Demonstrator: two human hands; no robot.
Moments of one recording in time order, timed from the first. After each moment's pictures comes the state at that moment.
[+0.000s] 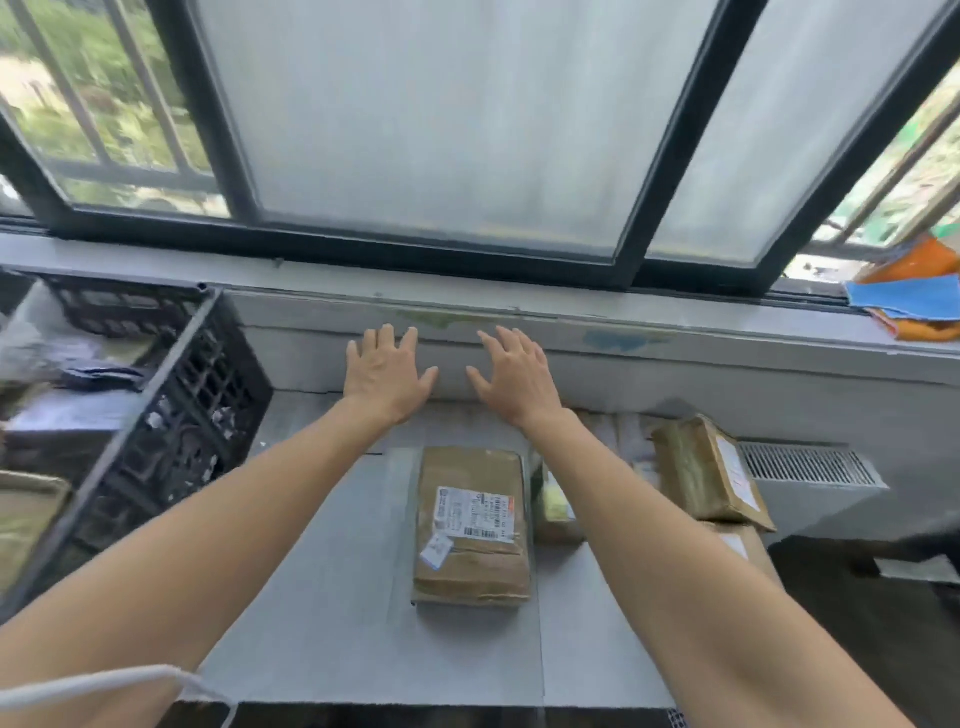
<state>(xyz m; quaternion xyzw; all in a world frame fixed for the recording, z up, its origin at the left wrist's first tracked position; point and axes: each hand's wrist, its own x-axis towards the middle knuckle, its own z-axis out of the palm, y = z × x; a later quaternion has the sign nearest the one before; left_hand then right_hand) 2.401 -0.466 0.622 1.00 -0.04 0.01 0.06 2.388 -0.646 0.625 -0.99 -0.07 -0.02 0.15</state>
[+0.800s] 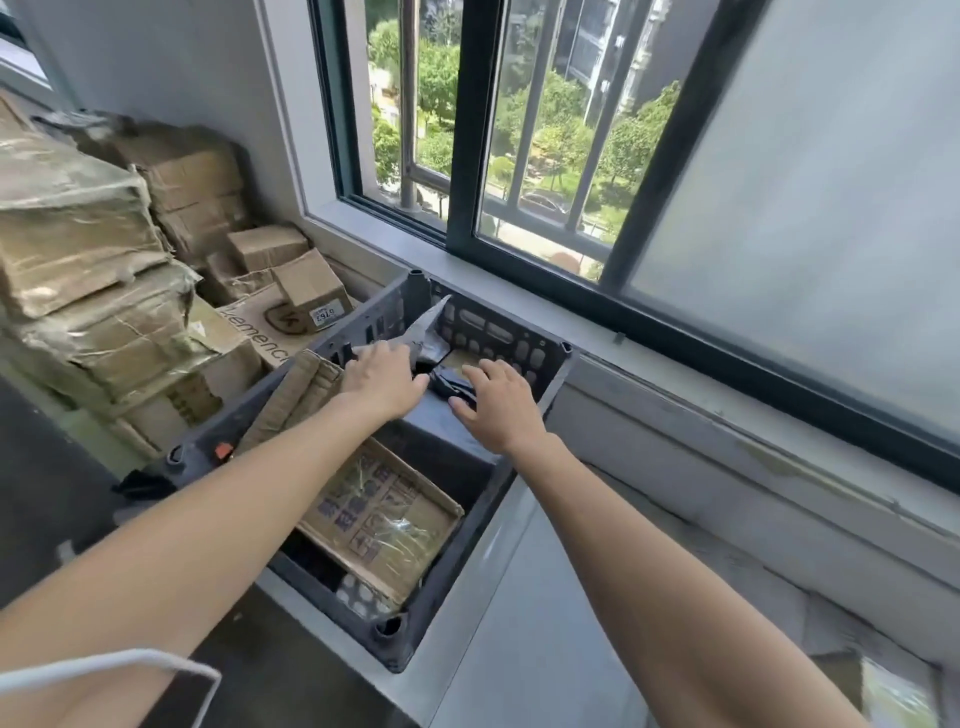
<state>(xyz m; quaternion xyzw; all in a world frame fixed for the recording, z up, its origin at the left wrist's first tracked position) 2.385 -0.029 0.627 0.96 0.24 -0.02 0.11 2.444 -0.192 0.605 -0.93 -0.35 0.03 0.11</state>
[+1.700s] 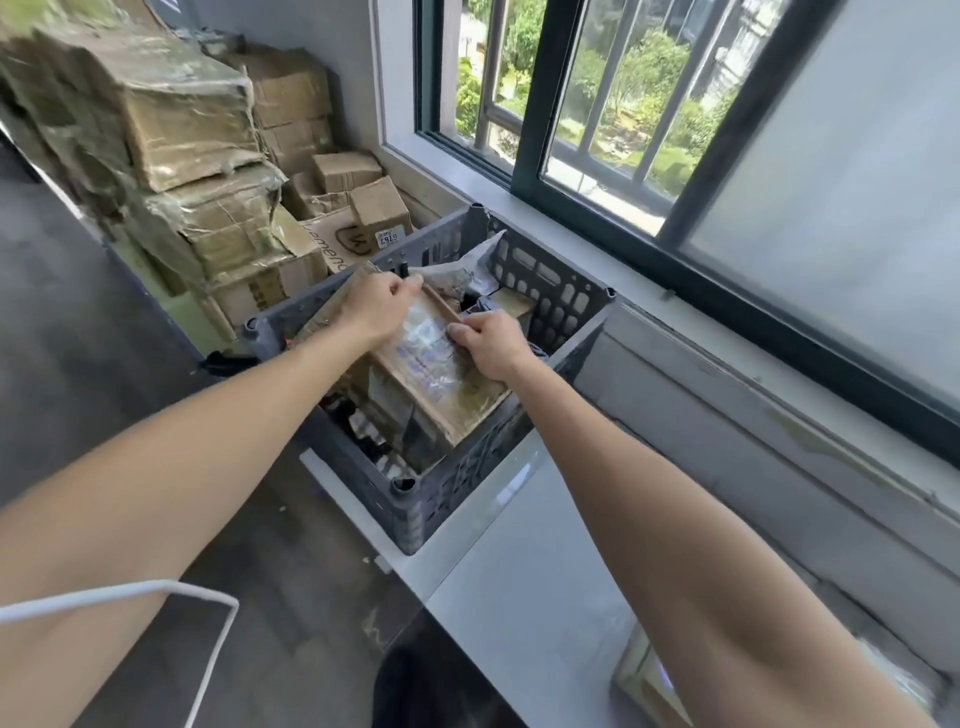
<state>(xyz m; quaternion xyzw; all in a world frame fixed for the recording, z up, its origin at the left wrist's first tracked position) 2.299 -0.029 0.640 0.88 0.35 0.12 0.32 2.391 -0.183 0.631 -0.85 -0.32 0.23 0.34</state>
